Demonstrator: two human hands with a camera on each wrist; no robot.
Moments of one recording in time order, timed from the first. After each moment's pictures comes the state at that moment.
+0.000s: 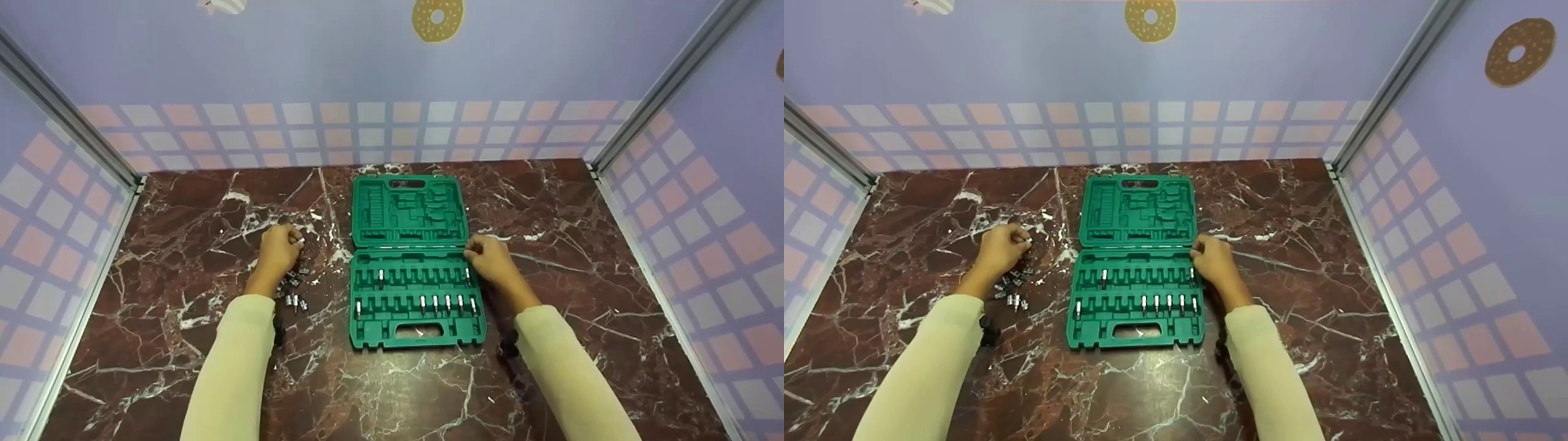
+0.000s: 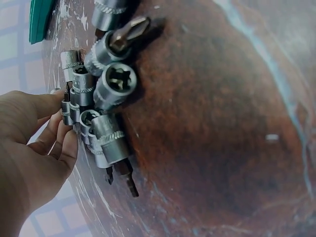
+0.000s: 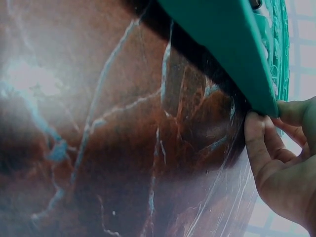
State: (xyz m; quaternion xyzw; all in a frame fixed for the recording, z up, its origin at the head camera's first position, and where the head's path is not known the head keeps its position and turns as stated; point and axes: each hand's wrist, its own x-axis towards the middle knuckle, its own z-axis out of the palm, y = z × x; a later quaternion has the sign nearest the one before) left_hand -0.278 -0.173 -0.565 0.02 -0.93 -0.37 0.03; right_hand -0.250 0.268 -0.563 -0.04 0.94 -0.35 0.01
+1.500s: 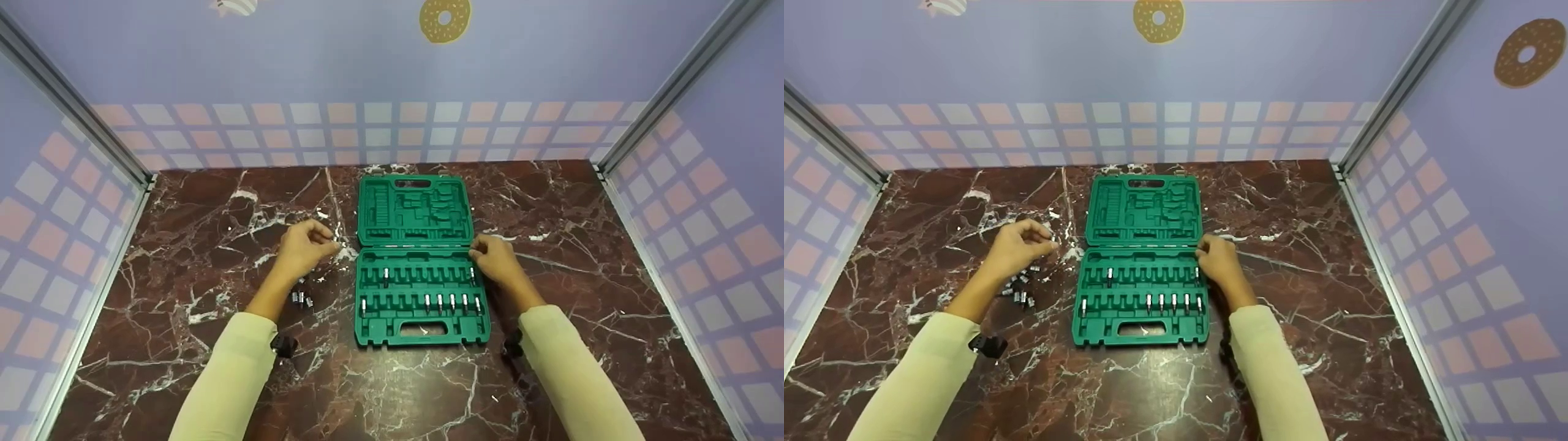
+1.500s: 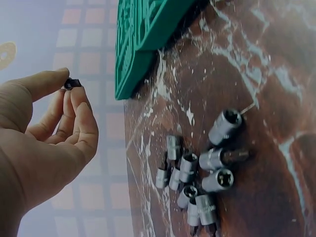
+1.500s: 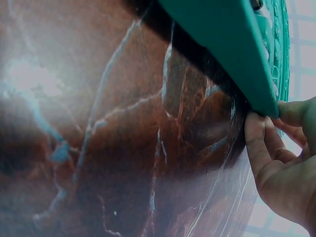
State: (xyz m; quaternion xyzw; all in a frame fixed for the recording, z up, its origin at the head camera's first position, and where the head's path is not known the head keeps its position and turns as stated) left_hand -0.236 -0.137 -0.506 0.00 -0.87 -0.49 -0.02; right_hand -0.248 0.266 -0.561 -0.04 0.93 -0.35 0.02
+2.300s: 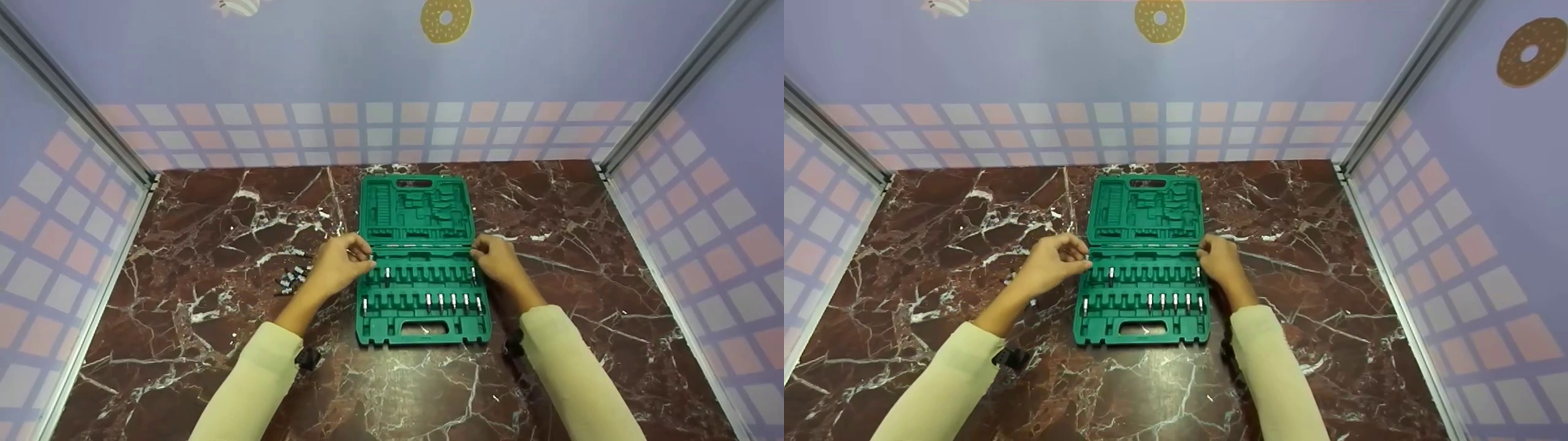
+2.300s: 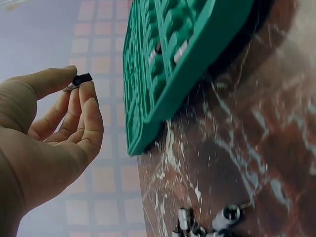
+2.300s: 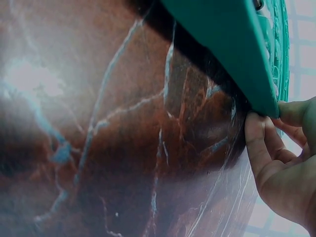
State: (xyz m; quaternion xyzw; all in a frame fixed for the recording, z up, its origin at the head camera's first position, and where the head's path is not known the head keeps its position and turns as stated) left_hand -0.209 -0.083 -0.503 -0.08 -0.85 -0.51 -0.06; right_hand -0.250 0.268 -0.564 -0.04 0.94 -0.35 0.01
